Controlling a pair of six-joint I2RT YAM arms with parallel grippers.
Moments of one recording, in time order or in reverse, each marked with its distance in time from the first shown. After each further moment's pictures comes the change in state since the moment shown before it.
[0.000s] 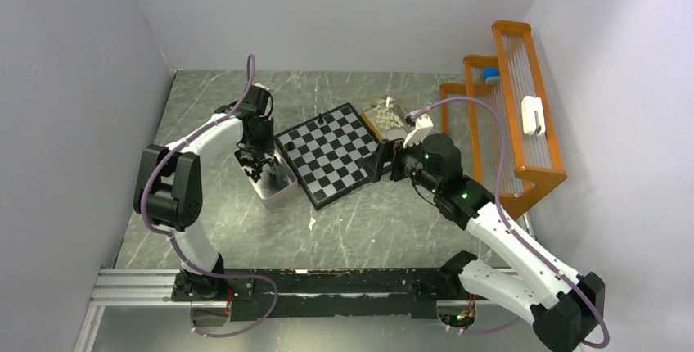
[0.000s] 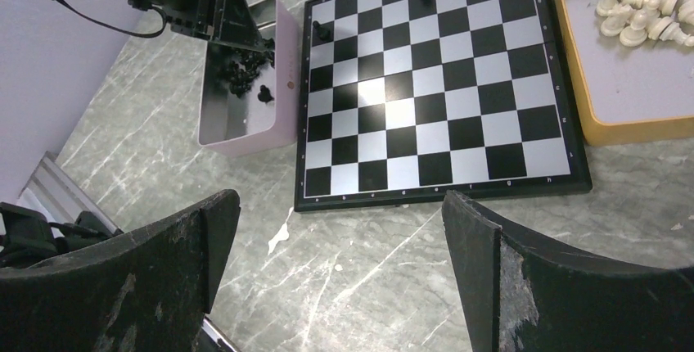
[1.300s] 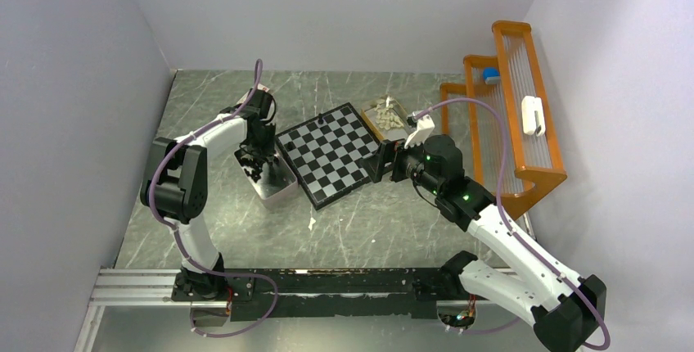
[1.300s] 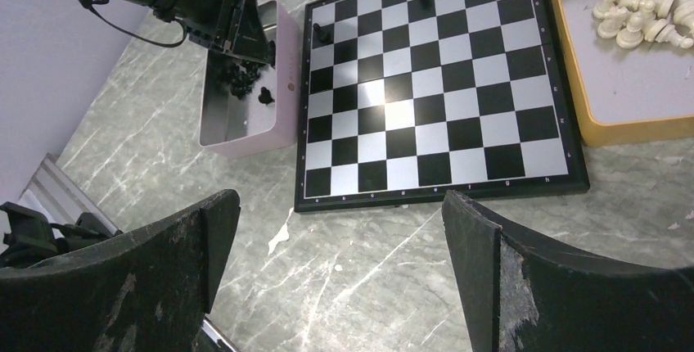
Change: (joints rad) left arm 0.000 0.071 0.000 0.020 0.030 0.067; right arm 0.000 -0.016 -0.006 0.000 0.004 0.000
